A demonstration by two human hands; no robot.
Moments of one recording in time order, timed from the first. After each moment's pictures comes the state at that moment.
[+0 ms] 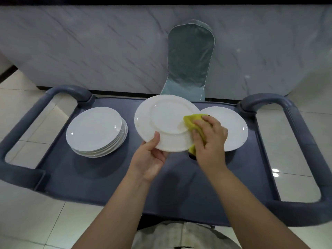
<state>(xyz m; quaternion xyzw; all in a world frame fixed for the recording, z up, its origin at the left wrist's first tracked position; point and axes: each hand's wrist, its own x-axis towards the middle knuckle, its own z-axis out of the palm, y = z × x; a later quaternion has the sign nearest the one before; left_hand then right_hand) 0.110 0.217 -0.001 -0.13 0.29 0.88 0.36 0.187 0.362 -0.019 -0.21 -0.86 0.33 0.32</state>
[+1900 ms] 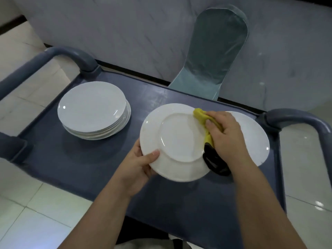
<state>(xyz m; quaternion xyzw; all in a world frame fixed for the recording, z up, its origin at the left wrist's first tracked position) 0.101 0.183 -0.067 -0.06 0.41 0.84 0.34 0.126 0.420 -0.034 -0.17 -0.90 0.37 0.16</state>
